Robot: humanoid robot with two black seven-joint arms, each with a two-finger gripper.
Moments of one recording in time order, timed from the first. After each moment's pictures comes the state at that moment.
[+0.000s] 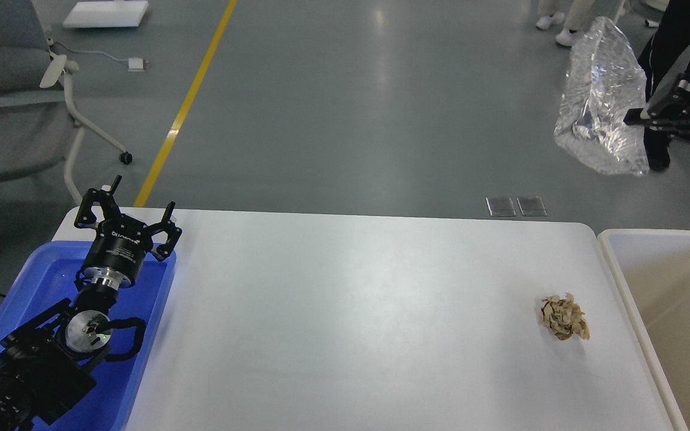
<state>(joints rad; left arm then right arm) -0.58 0.33 -0.75 -0.45 -0.16 -0.64 -0.52 1.47 -1.02 -0.04 0.88 -0.68 0.65 0.10</state>
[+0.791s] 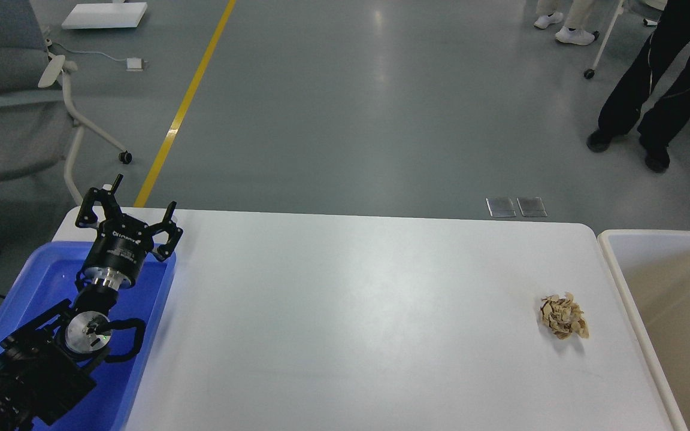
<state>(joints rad) -0.58 0.33 -0.75 -0.45 -0.16 -0.64 -0.52 0.99 -0.80 -0.03 0.06 -0.62 0.35 0.10</state>
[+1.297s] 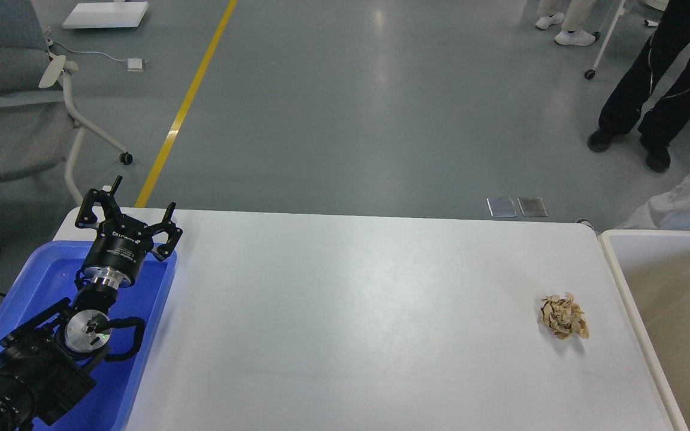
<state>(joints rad) -0.58 0.33 -0.75 -0.45 -0.16 -0.64 -0.52 0.74 -0.56 -0.03 -0.05 -0.56 0.03 0.10</state>
